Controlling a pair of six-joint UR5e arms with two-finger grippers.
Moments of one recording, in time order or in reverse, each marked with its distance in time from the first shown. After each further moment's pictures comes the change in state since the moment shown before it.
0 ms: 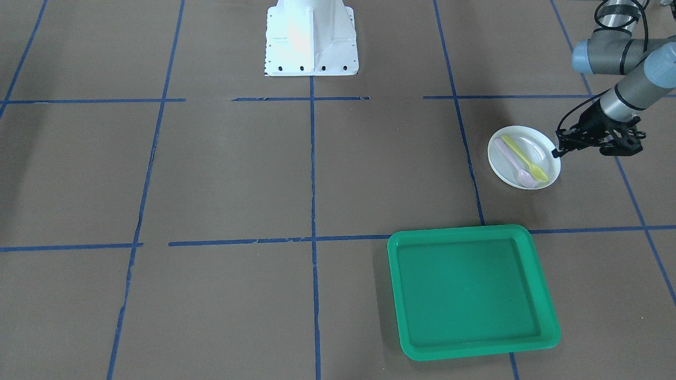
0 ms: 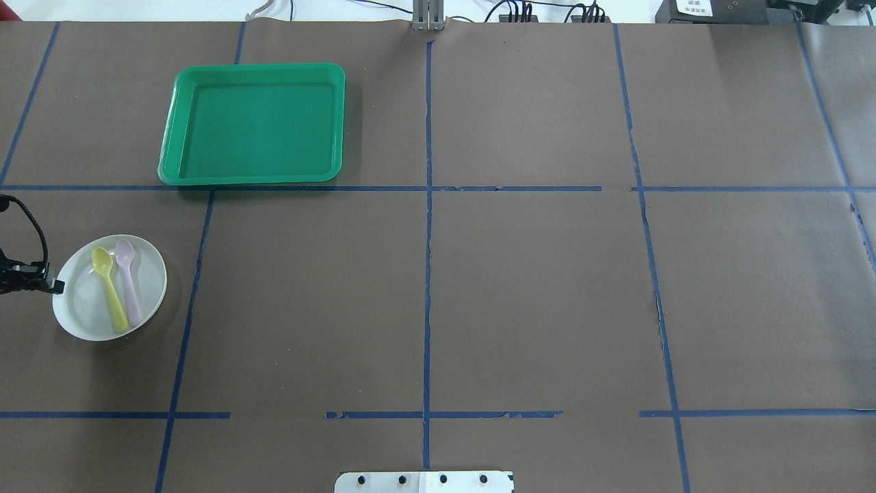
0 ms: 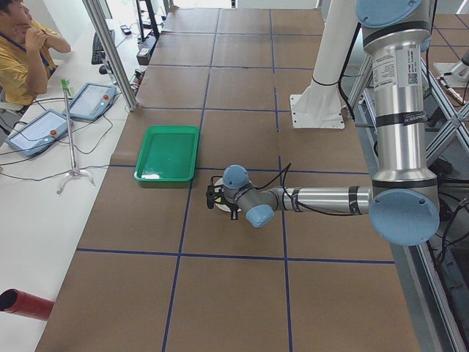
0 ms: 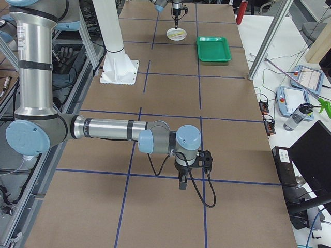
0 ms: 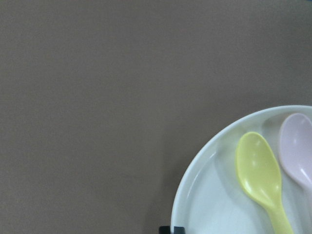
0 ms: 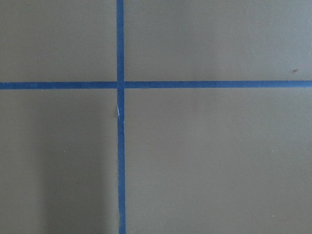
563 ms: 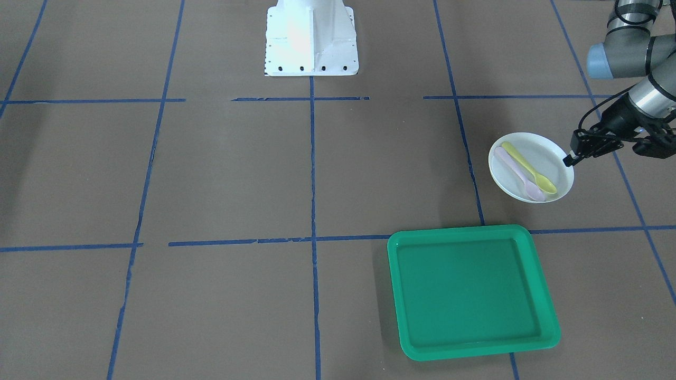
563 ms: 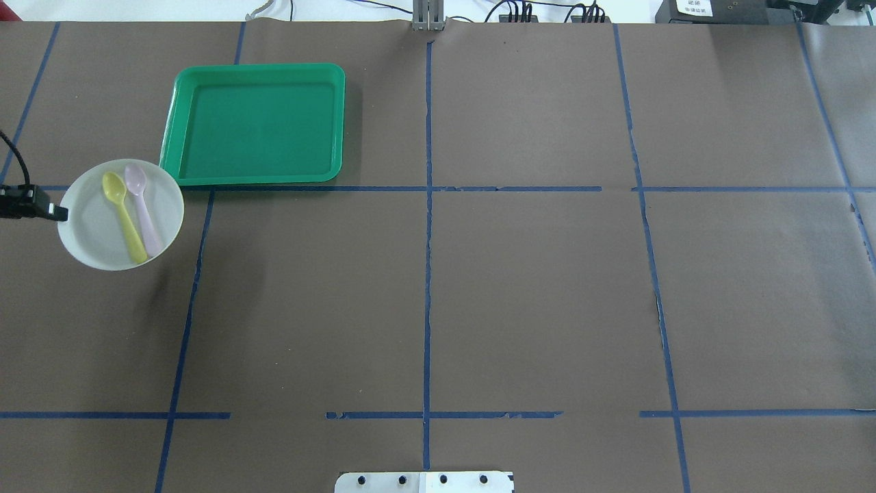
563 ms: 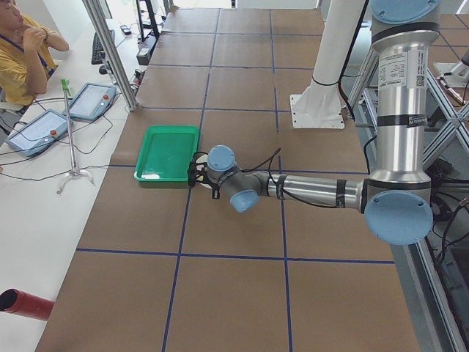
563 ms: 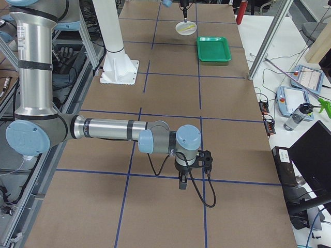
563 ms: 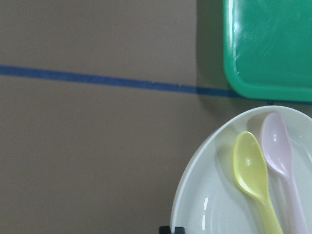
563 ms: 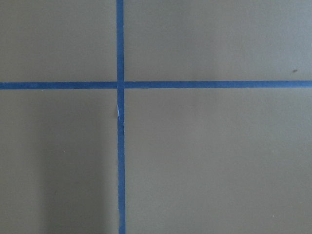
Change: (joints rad) left arm -0.170 -0.140 -0.043 0.012 -0.082 0.007; right arm 0.000 0.000 0.000 0.000 -0.001 0.000
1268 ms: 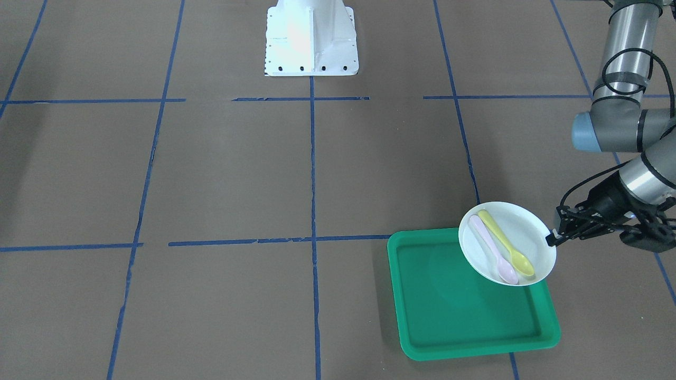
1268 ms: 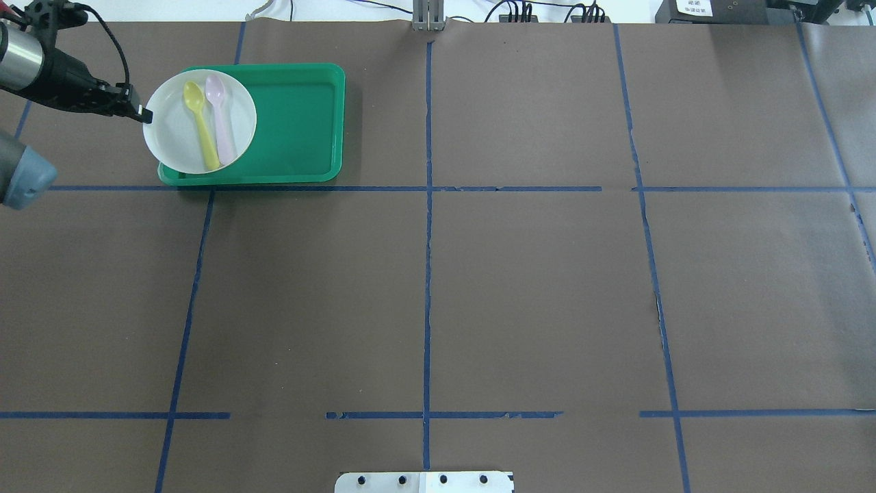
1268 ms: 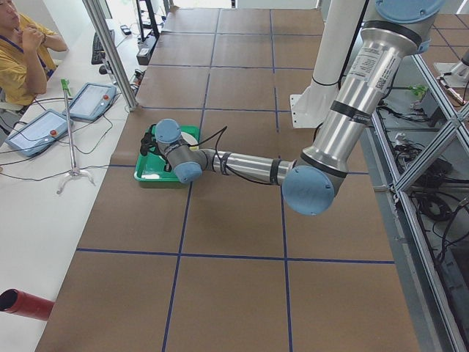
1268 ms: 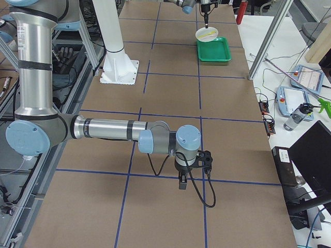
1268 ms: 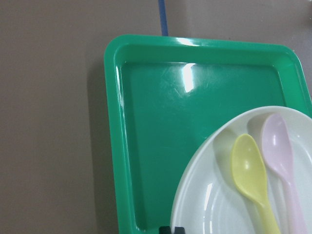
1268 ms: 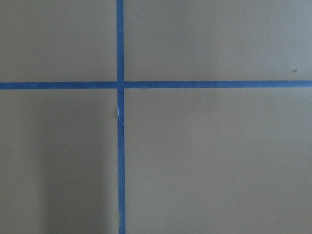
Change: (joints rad) left arm -0.018 -0.457 0.430 0.006 -0.006 0.136; right arm 0.000 0.000 0.000 0.000 0.000 0.000
